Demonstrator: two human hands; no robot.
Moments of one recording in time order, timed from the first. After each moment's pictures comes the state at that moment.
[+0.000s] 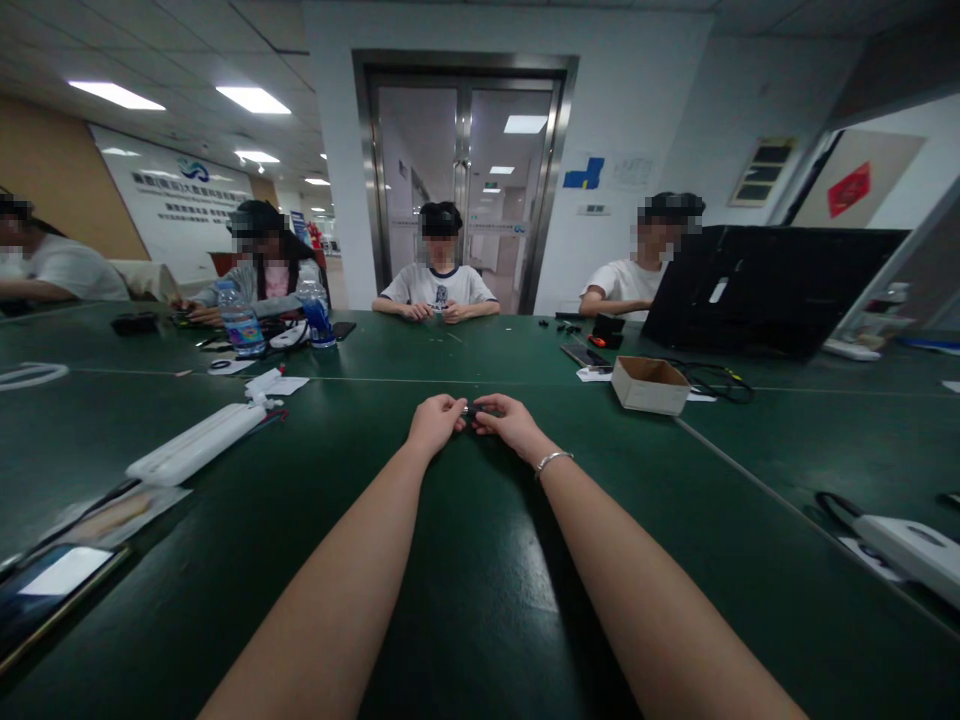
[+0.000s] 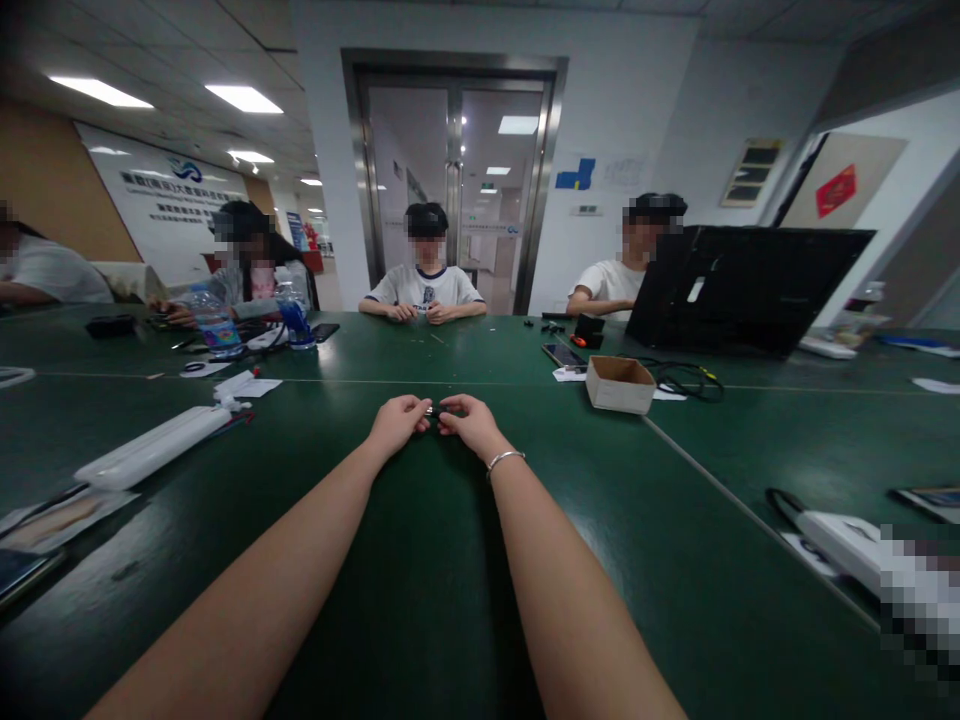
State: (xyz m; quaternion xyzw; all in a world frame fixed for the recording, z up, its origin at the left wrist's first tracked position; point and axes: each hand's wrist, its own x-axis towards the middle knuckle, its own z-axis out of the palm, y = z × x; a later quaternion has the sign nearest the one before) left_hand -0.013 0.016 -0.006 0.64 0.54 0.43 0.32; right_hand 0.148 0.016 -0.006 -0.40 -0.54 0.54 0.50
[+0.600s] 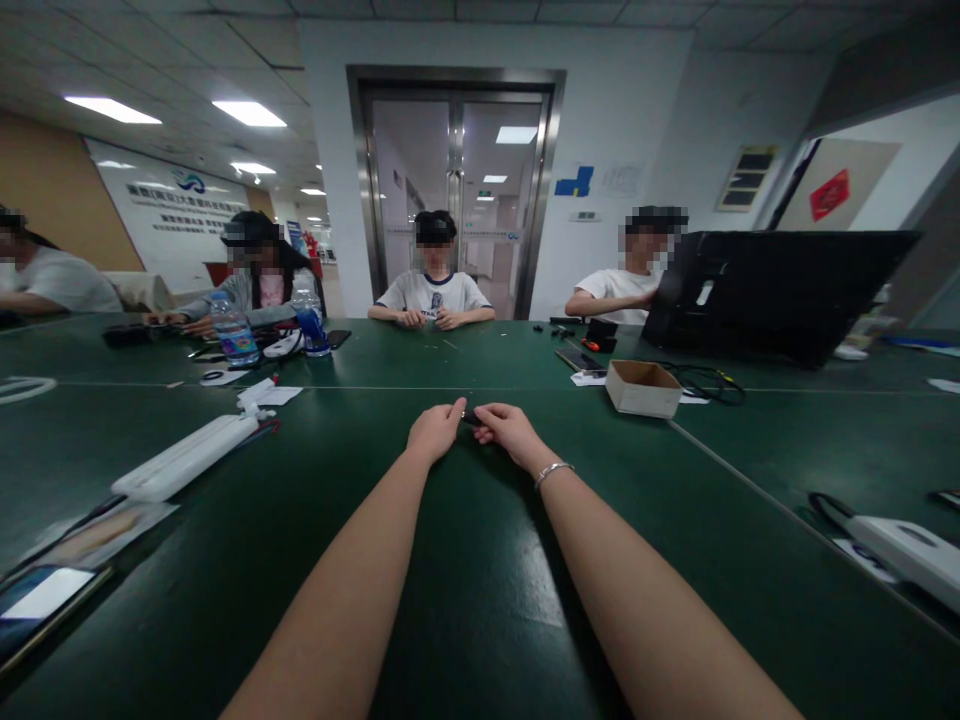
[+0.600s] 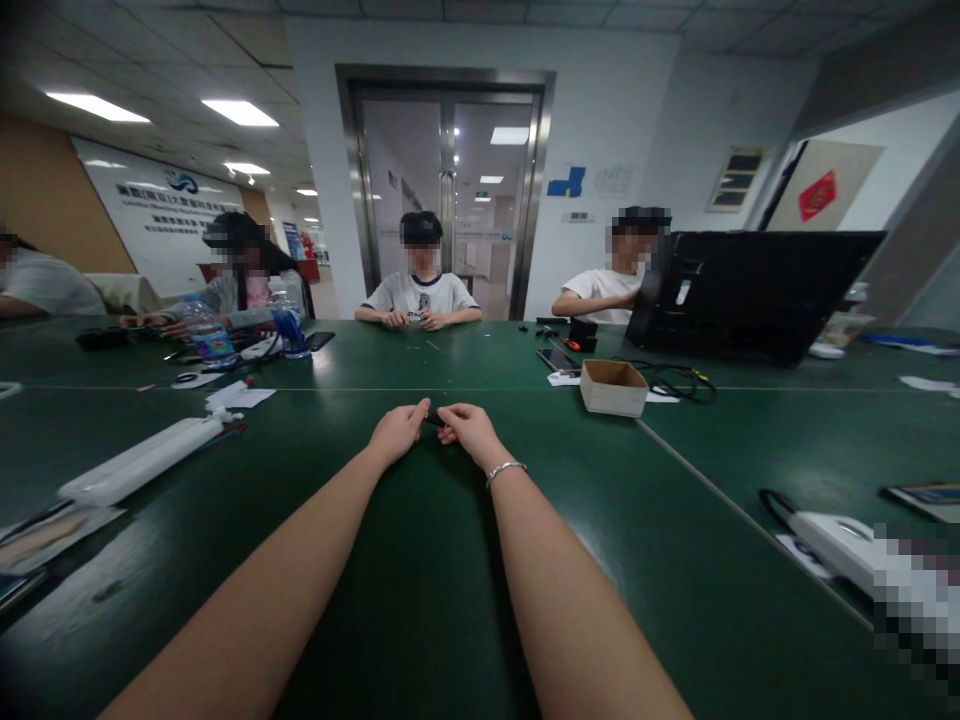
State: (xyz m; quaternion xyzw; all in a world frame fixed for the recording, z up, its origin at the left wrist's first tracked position) left_hand -0.005 0.010 0.007 0.70 0.59 0.34 0.22; right_hand 0.153 0.017 -0.003 -0.41 -0.54 0.55 0.49
